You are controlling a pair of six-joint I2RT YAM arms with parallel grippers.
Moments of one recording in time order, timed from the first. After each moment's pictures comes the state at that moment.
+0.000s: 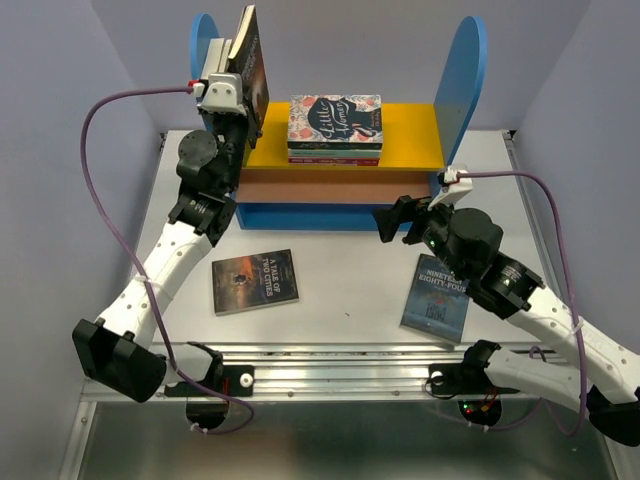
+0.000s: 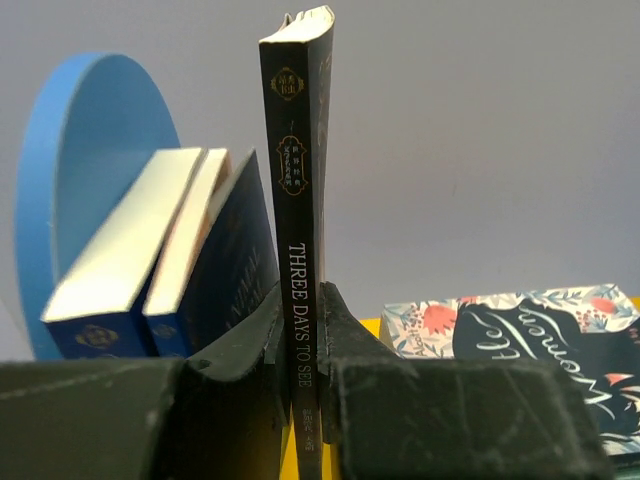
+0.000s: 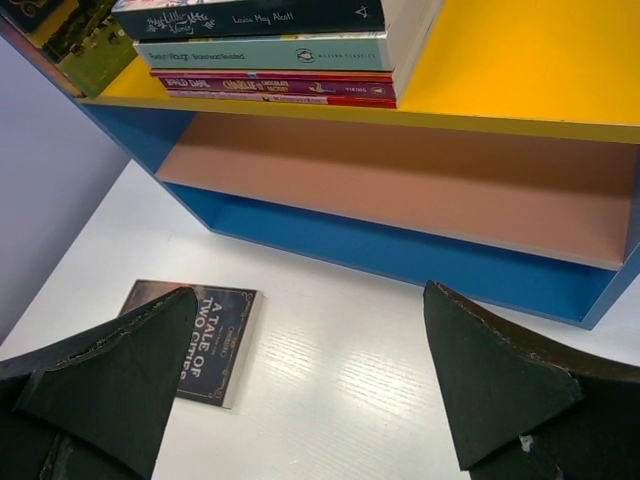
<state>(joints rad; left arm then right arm) -0.42 1.26 1.30 0.35 -0.26 0.07 0.80 0.88 0.96 -0.19 0.38 0.36</state>
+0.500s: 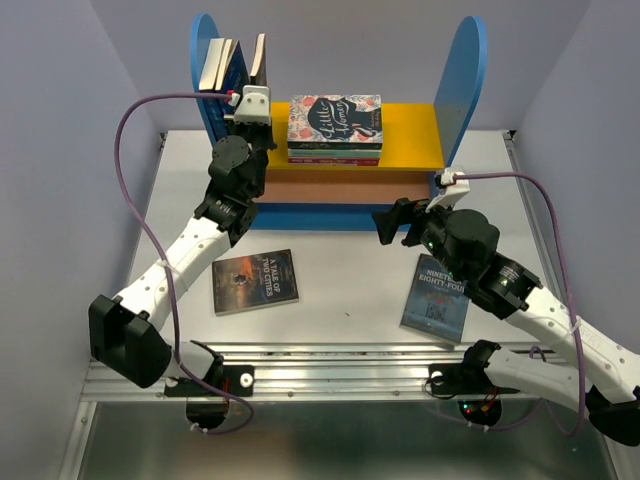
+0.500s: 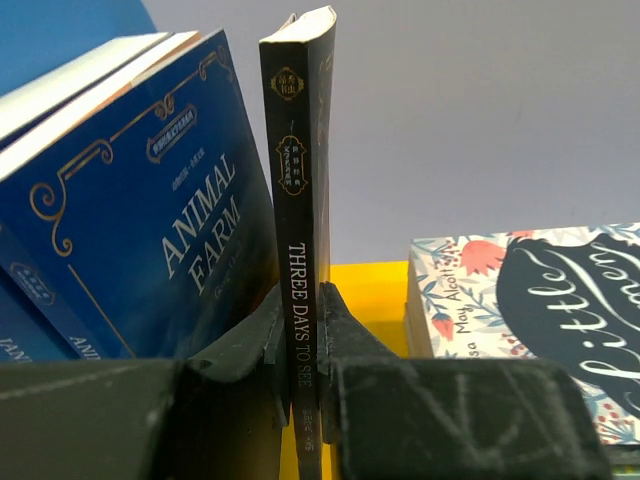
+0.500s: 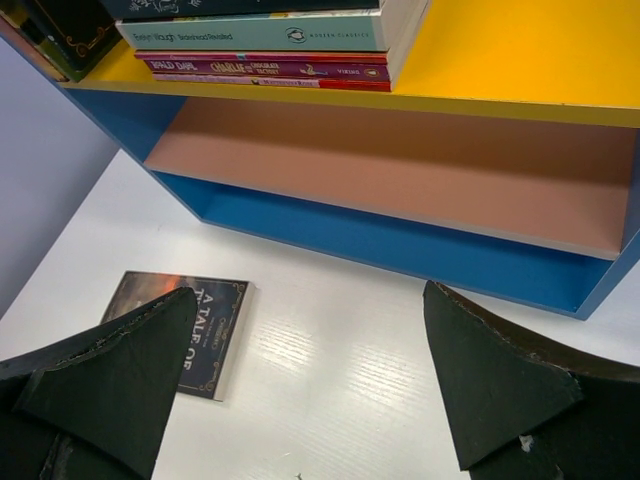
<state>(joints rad) -0.52 1.34 1.24 0.39 -0.45 0.19 0.80 0.88 0.95 -0.19 0.38 0.36</state>
